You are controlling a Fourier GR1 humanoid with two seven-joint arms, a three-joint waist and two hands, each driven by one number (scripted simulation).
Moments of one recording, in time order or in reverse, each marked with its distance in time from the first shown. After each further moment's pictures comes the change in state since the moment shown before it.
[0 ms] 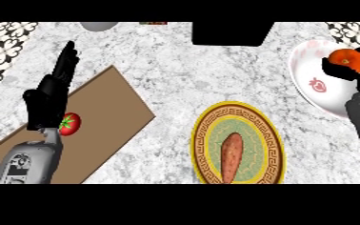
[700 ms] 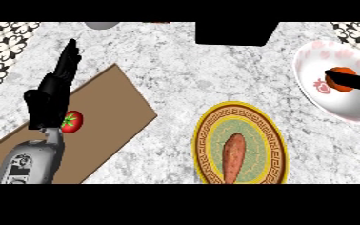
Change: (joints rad) left arm -0.007 -0.012 -0.009 -0.023 -0.010 -0.002 0.014; right arm -0.074 -0.025 -0.278 0.273 -0.360 0.151 -0.505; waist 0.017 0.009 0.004
